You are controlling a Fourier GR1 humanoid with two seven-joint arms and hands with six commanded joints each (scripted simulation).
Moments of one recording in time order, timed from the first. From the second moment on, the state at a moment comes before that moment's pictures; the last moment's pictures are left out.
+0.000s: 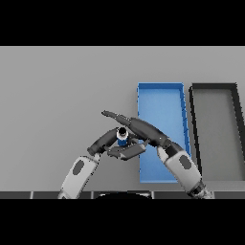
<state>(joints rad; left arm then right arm) -0.21 -0.02 -0.42 -1.58 -0.09 -0.34 -0.03 -0.47 -0.16 0.39 -1.95 -0.15 0.36 0.54</state>
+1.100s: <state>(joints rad) -0.19 -0.07 -0.35 -1.59 -0.16 -0.38 -0.06 -0.49 -0.12 0.46 -1.89 -0.16 0.29 0.40</state>
